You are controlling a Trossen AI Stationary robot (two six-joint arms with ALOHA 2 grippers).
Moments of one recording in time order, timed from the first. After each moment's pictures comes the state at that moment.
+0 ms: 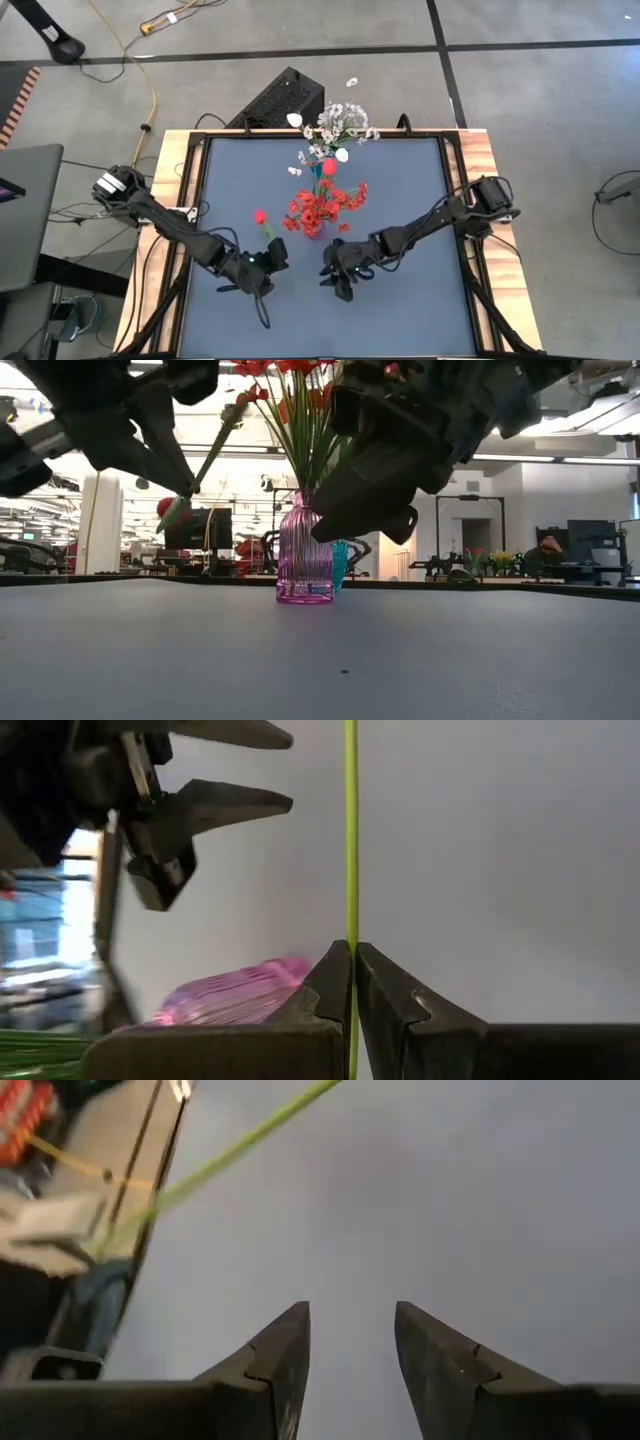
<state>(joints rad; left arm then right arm) -0.55 1.45 0.79 -0.19 -0.49 0.75 0.31 1.85 1.01 0.23 -0.06 0.51</state>
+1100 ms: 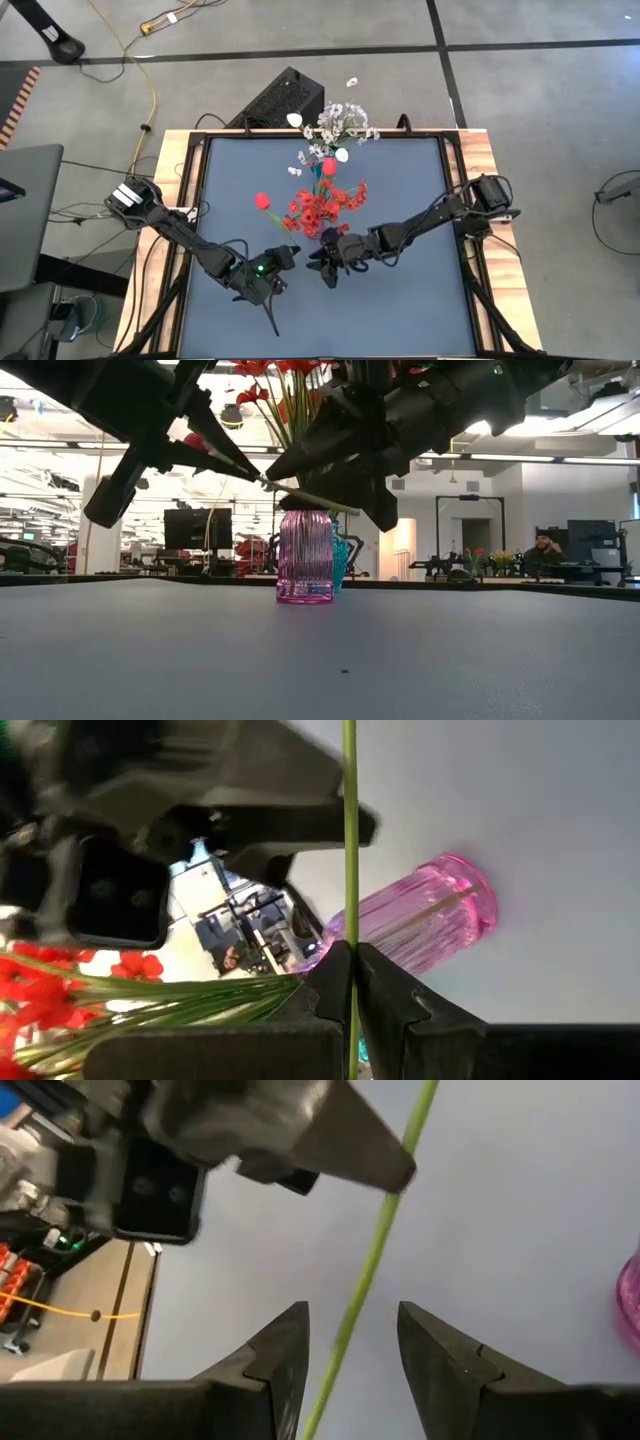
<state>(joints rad) -0.58 1.64 0.79 0.13 -1.02 1.24 0.27 1.85 1.01 0.37 0.14 0.70</state>
